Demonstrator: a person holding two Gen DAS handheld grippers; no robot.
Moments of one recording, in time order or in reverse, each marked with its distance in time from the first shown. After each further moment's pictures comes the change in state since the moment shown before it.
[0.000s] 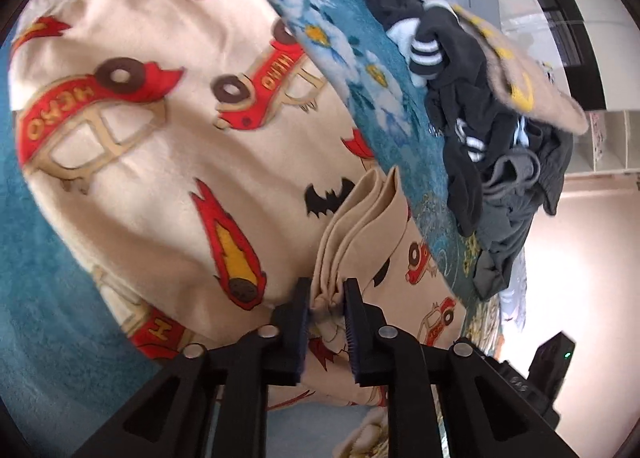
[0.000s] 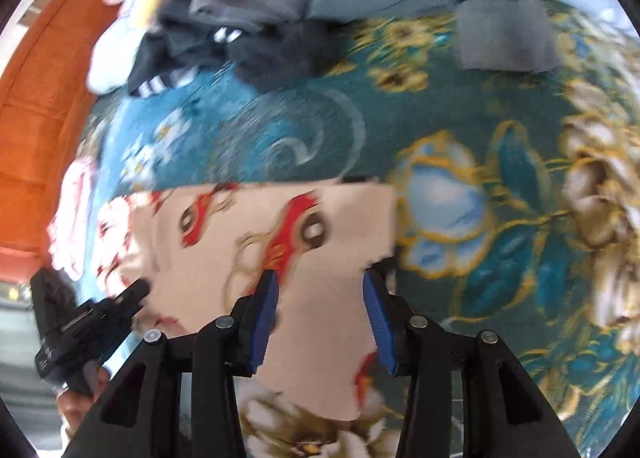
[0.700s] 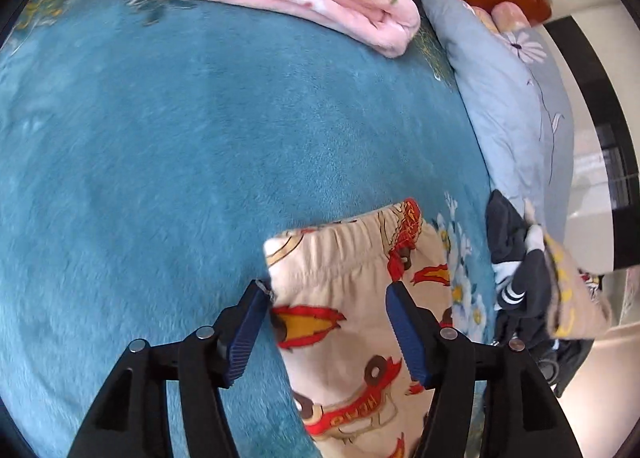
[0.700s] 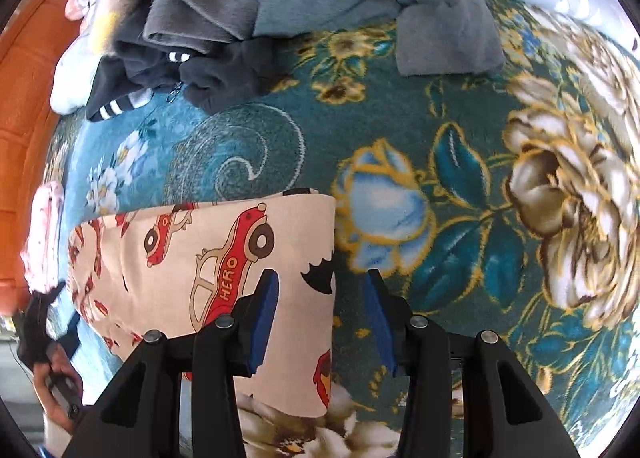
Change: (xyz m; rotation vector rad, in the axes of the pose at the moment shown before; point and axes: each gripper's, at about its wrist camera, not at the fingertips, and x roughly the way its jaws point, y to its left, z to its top) left arm -0.086 0.112 0.092 -0.282 -0.369 0.146; right arm -0.007 -0.004 0.001 0.039 0.022 -0.060
